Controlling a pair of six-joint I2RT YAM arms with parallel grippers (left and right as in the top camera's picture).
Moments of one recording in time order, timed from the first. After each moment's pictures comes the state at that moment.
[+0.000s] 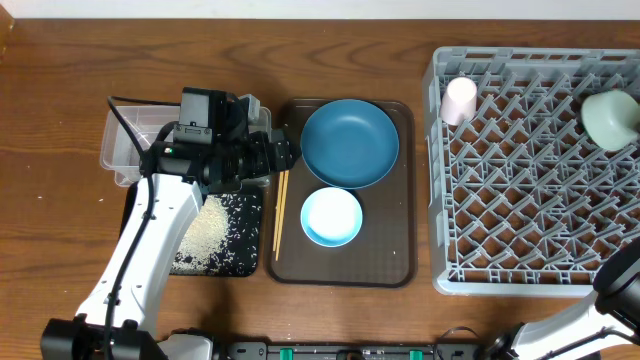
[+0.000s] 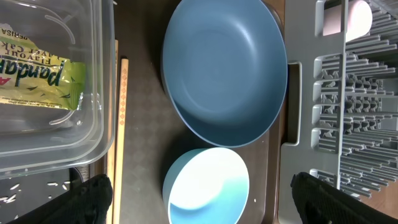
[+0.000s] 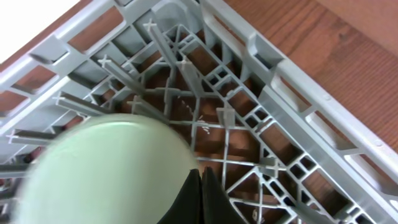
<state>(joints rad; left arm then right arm) -0.14 1.44 1.12 -0.72 0.49 -0.38 -0.67 1.90 1.50 -0.43 -0.12 0.15</state>
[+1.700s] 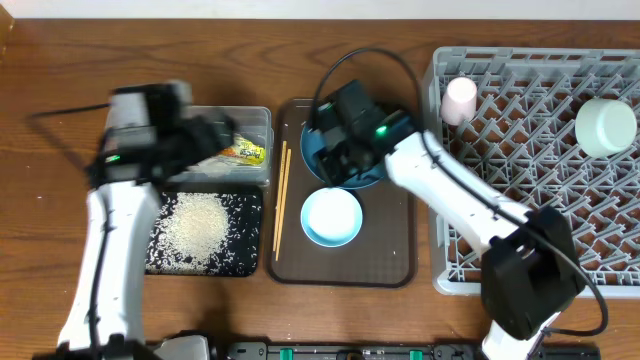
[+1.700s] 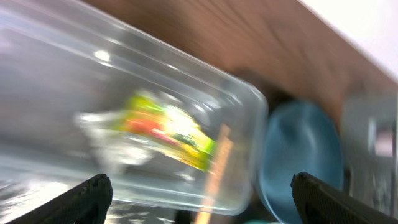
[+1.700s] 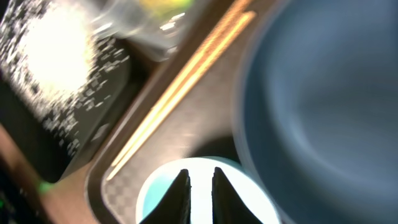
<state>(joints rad) 0.18 1.36 1.12 -0.66 0.33 -0.39 0.66 1.89 1.49 -0.75 -0.31 0.13</state>
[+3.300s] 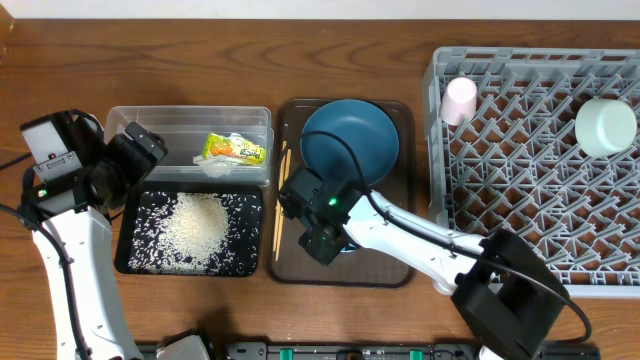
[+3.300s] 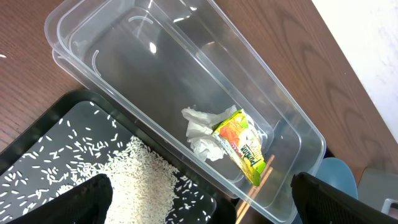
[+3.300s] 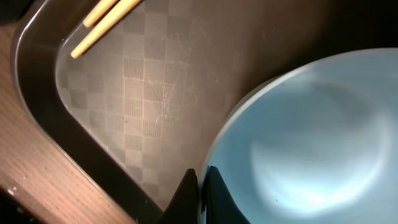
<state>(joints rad) 0.43 1.30 1.12 -0.80 0.31 -0.46 0.92 1.87 1.28 -0.84 -0.11 0.09</state>
